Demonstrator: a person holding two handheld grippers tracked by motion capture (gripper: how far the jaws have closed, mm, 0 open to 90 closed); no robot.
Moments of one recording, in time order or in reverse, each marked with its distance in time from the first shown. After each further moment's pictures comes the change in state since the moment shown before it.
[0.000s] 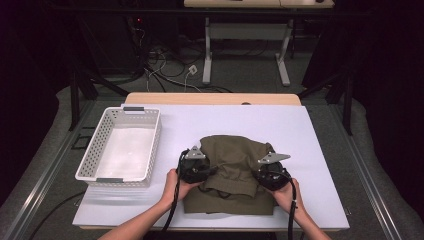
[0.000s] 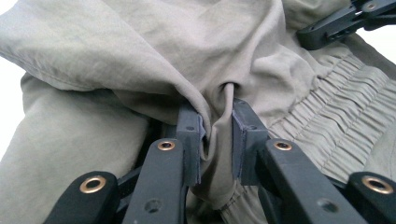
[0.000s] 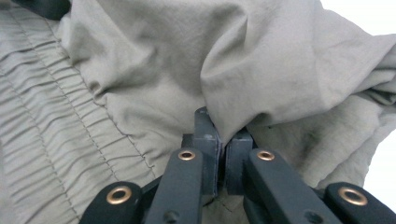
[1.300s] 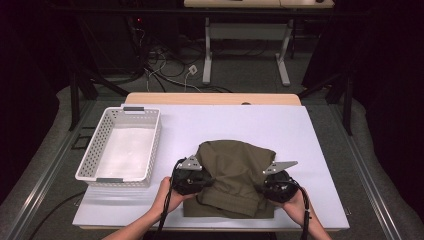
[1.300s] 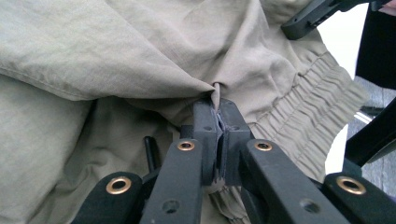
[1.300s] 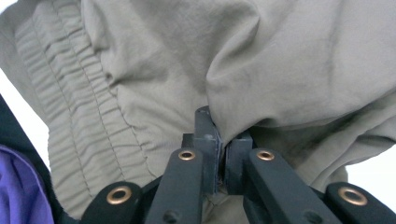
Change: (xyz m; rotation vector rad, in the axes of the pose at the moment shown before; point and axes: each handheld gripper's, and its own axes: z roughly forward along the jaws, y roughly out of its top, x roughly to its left) left arm -0.021 -0.009 -0.026 0.085 -0.124 0.049; right arm 0.013 -0.013 -0.032 0.110 0.151 -0.031
